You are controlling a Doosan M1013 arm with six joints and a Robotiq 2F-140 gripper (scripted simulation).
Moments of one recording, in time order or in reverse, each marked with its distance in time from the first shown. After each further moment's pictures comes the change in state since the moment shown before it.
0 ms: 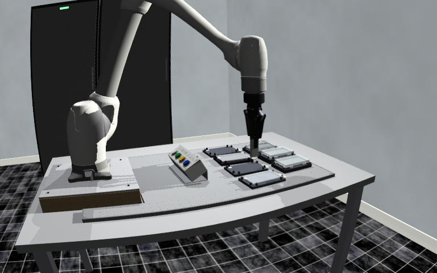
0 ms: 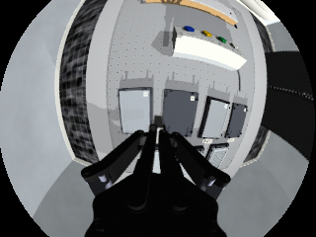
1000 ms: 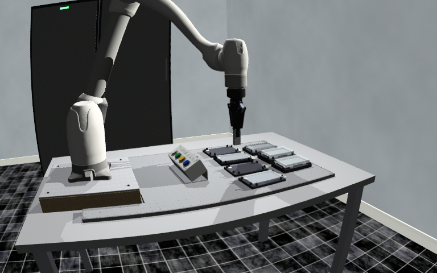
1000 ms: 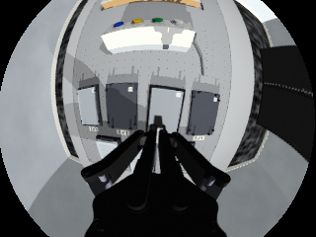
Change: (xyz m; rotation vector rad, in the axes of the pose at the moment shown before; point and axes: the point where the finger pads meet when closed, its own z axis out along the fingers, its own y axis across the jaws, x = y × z) arm -0.013 0.178 0.000 -0.004 0.000 -0.002
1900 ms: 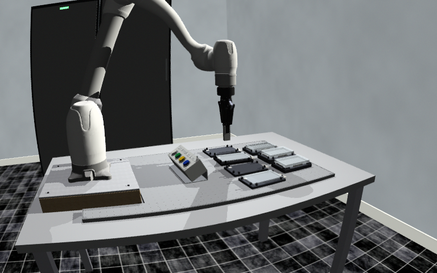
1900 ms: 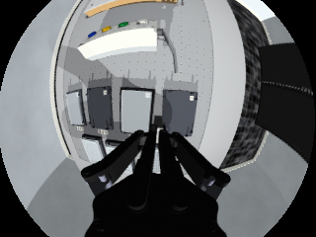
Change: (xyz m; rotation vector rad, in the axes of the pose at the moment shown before) arm 0.008 0.085 0.000 0.004 0.000 0.002
